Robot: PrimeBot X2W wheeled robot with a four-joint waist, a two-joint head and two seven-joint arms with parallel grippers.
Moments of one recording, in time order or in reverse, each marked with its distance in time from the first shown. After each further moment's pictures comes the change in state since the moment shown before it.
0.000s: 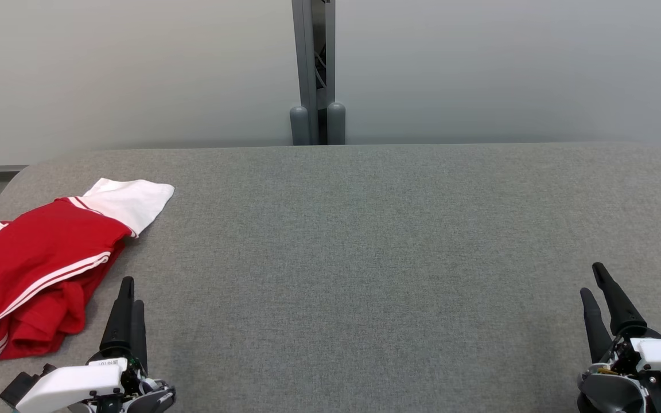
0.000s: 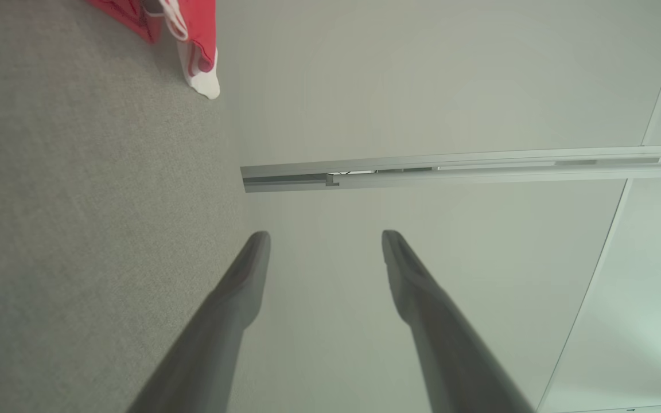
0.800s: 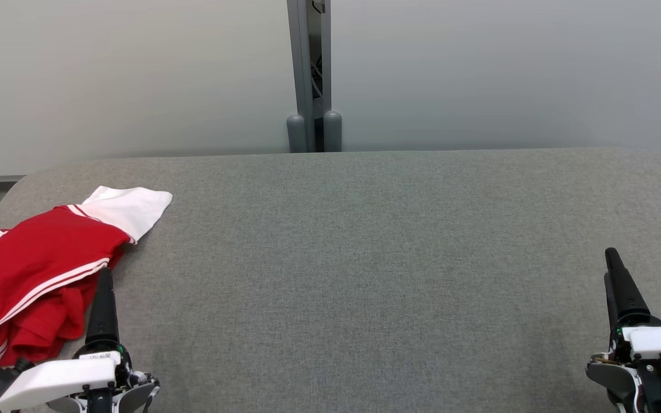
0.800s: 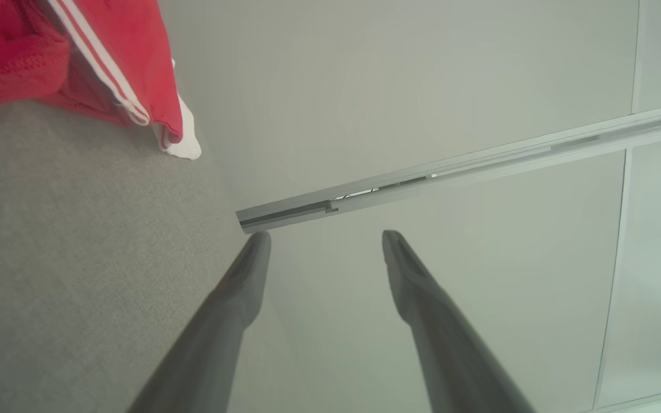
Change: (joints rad) left arm -0.008 0.004 0.035 -0.022 0.187 0.000 -0.087; right arm -0.010 -0.011 0.016 -0.041 -0.246 0.000 -0.138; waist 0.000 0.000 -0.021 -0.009
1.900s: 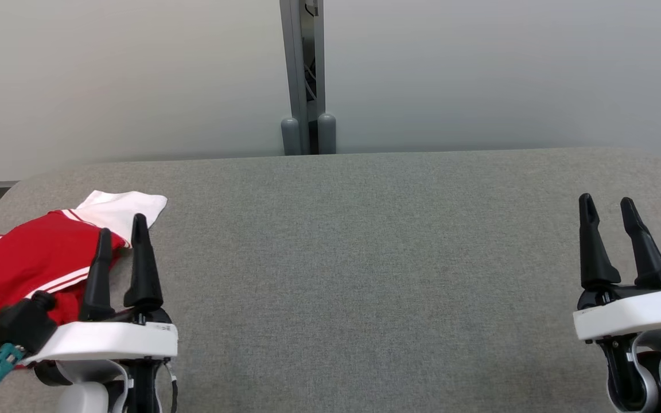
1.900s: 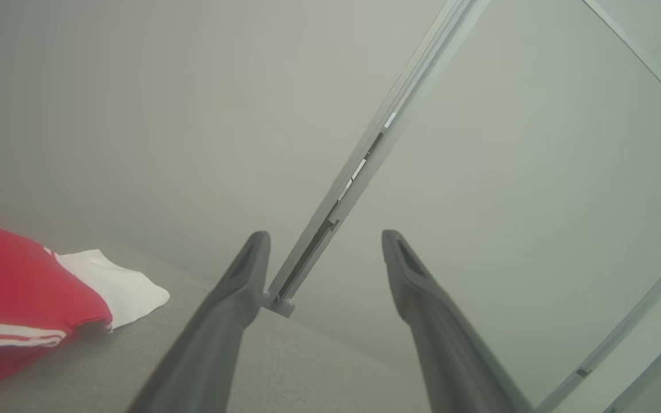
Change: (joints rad) left arm -0.017 0.007 -0.078 -0.245 0.735 0.136 -0.084; right arm -0.019 -0.017 0.083 -0.253 -0.911 0.000 -0.136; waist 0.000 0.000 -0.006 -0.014
